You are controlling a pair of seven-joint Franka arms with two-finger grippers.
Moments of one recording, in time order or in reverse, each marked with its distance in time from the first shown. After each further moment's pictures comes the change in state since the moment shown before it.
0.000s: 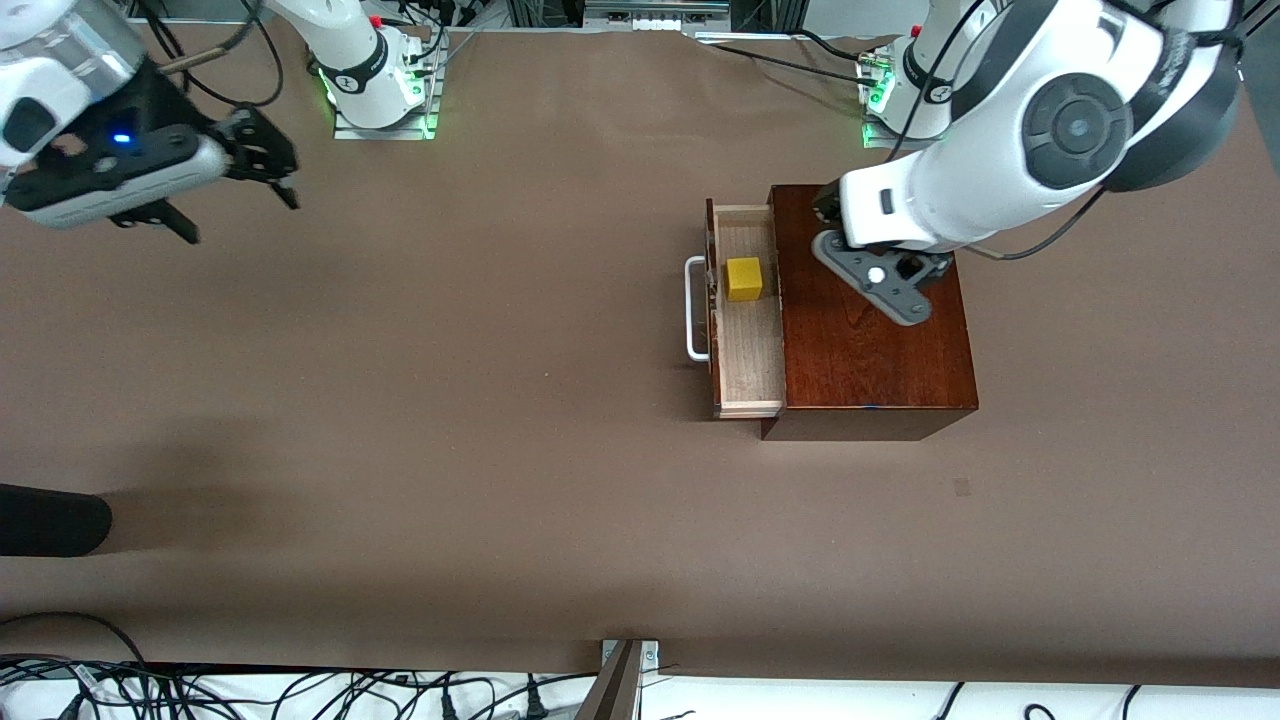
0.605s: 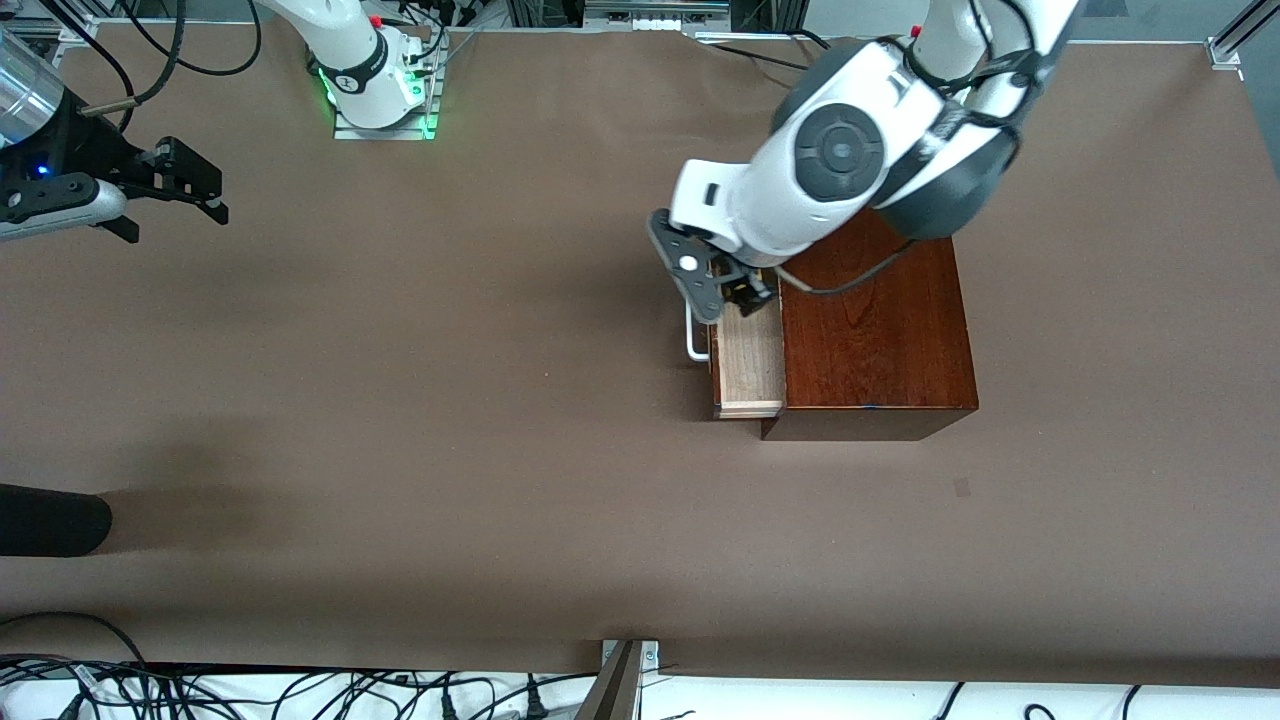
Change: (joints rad) left arm -0.249 0.183 -0.006 0.075 0.017 0.248 0.217; right arm -0.006 -0.099 -0.123 -0.232 0.000 0.095 0.001
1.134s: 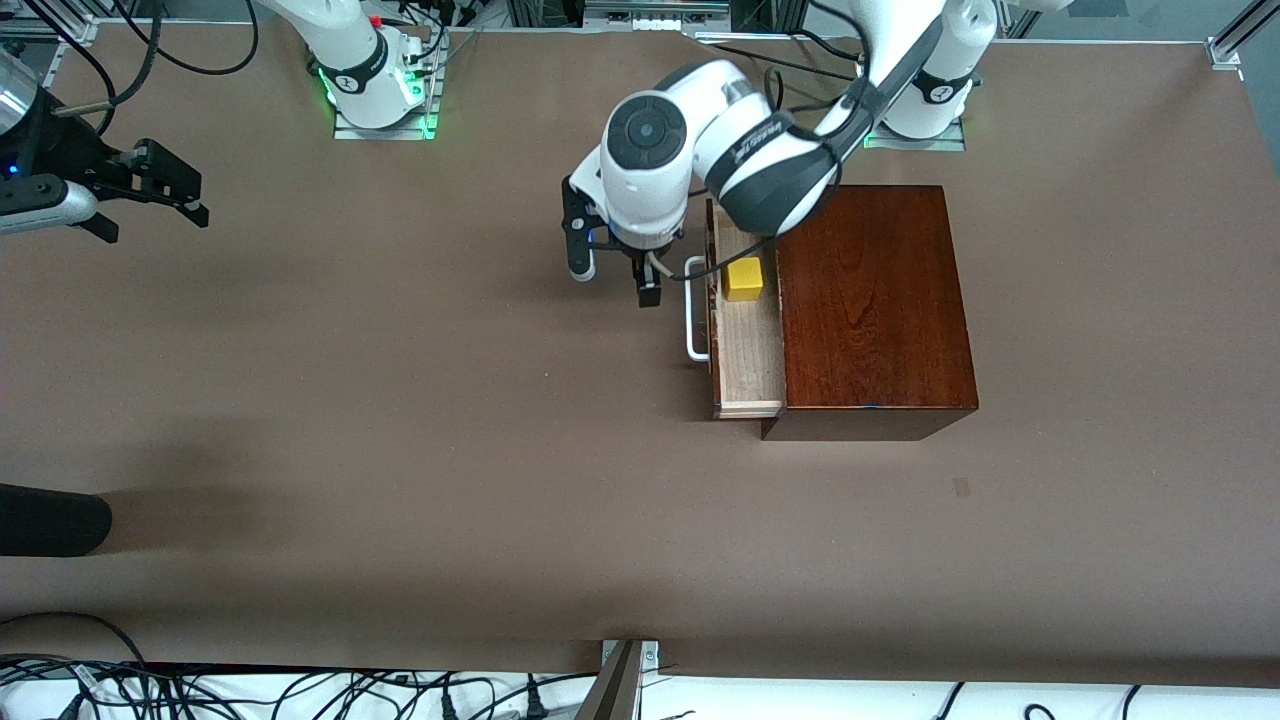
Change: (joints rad) left arm -0.162 0.151 0.005 0.000 0.216 0.111 0.228; right arm -0.001 -0.001 -0.033 0.005 -0.006 0.006 0.003
